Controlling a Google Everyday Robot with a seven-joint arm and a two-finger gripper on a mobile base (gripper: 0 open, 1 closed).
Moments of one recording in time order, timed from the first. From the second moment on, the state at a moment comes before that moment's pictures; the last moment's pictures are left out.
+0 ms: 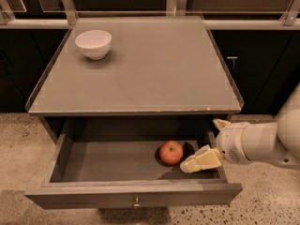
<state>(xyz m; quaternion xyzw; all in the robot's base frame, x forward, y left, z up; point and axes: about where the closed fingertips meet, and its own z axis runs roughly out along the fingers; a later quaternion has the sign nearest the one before) 0.449 -0.159 0.755 -0.37 0.84 0.16 0.37</state>
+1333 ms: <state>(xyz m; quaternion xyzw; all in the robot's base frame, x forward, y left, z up) 0.482 -0.128 0.736 -0.27 0.83 0.20 0.45</state>
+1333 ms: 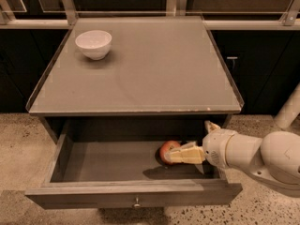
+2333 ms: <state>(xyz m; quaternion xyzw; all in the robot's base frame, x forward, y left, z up) 0.488 -0.125 0.721 -0.27 0.83 0.18 0.44</state>
